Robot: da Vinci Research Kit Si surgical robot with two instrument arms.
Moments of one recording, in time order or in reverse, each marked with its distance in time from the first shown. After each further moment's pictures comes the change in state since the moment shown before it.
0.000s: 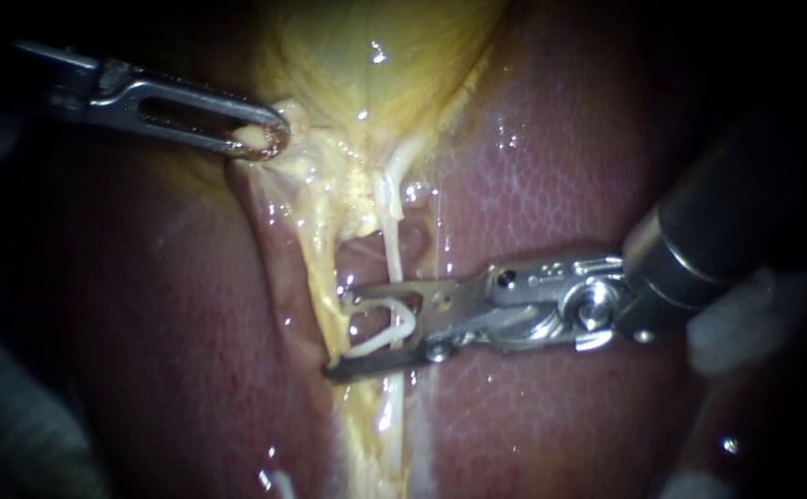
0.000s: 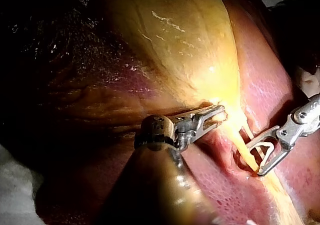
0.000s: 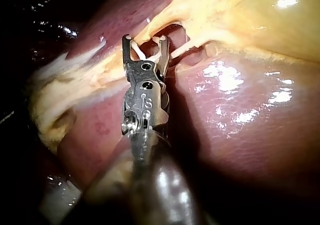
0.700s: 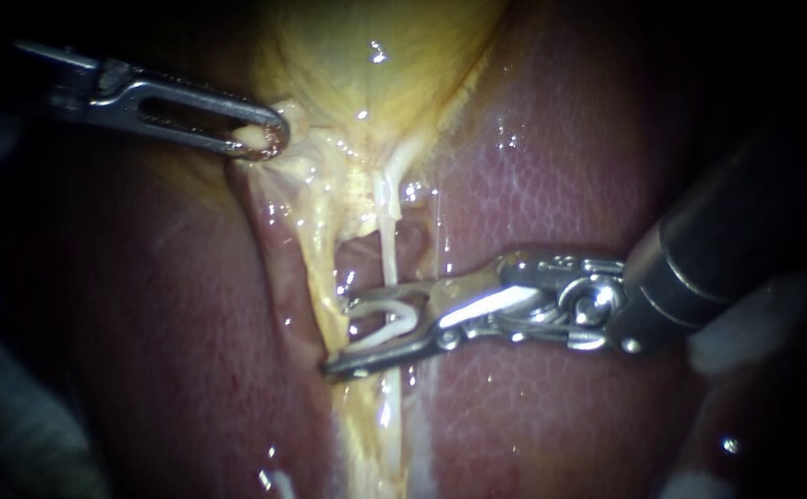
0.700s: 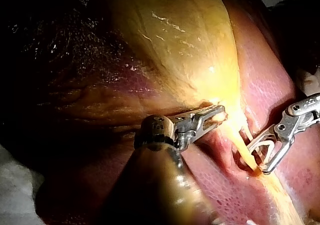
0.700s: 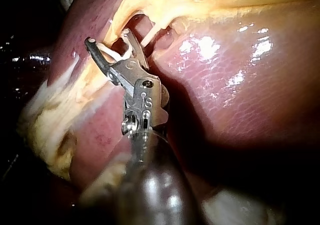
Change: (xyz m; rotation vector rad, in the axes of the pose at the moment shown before) right arm -0.002 0.003 0.000 0.235 0.093 0.260; left arm 0.000 0.000 0.000 0.000 0.000 0.000
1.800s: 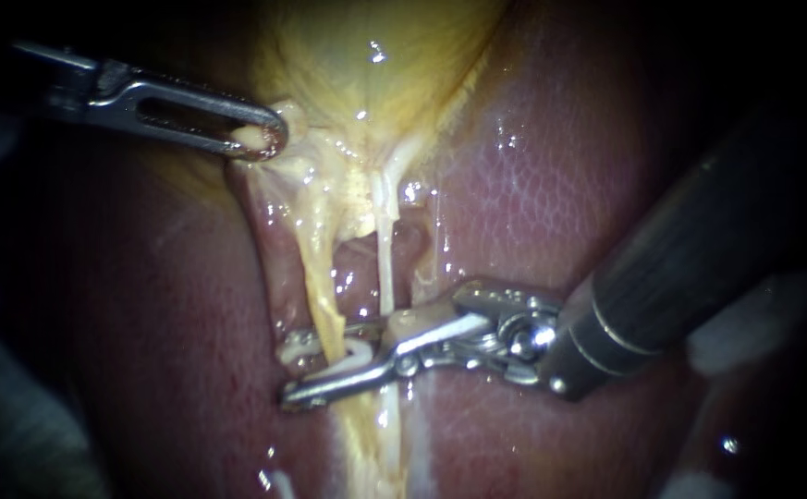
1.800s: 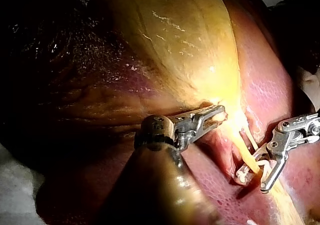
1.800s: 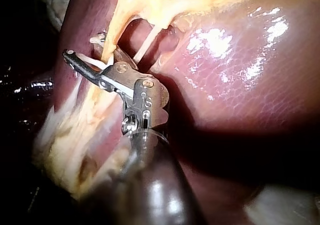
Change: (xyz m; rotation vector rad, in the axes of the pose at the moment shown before) right arm -0.001 0.000 0.006 0.136 0.117 0.050; left arm 0.000 0.000 0.000 0.000 0.000 0.000
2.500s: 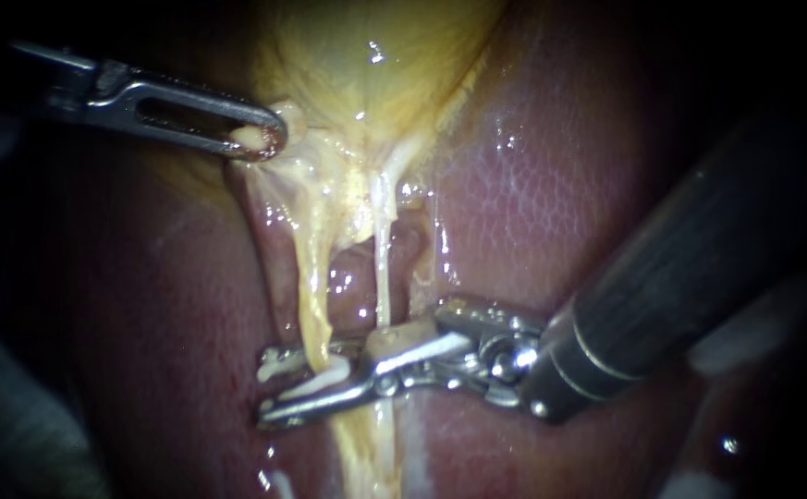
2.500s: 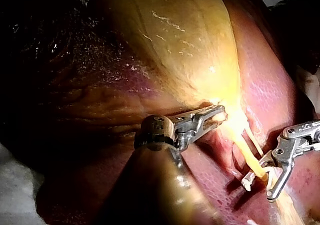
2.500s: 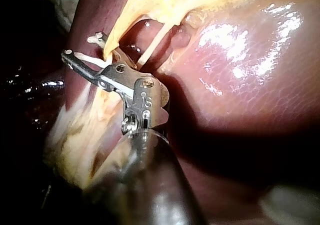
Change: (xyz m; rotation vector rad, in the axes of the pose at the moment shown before) right arm 0.000 -0.003 0.001 0.069 0.016 -0.004; left arm 0.000 0.000 0.000 -0.001 0.000 0.000
